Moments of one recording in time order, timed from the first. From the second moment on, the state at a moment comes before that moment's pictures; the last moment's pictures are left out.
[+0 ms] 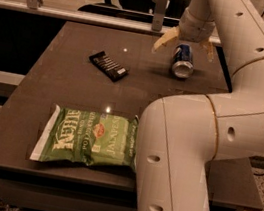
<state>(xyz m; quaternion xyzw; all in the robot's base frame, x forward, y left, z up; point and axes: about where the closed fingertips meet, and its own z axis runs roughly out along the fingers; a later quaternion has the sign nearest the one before) 0.734 -0.149 0.850 -0.07 1.00 0.04 0.05</state>
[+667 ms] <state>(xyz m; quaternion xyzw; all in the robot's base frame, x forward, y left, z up) 0.728 -0.144 0.832 -0.07 1.00 0.05 0.03</state>
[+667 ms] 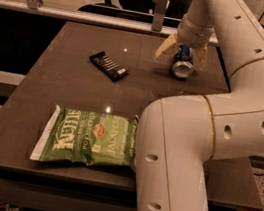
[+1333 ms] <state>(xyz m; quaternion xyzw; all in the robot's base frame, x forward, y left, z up) 0.724 -0.146 0.829 -0.07 1.00 0.06 0.02</state>
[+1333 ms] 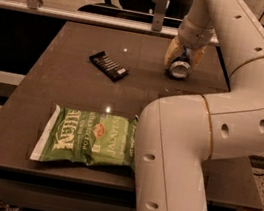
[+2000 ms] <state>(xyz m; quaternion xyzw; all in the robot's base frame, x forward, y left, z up) 0.722 -0.151 0.837 -0.06 1.00 0.04 0.02</state>
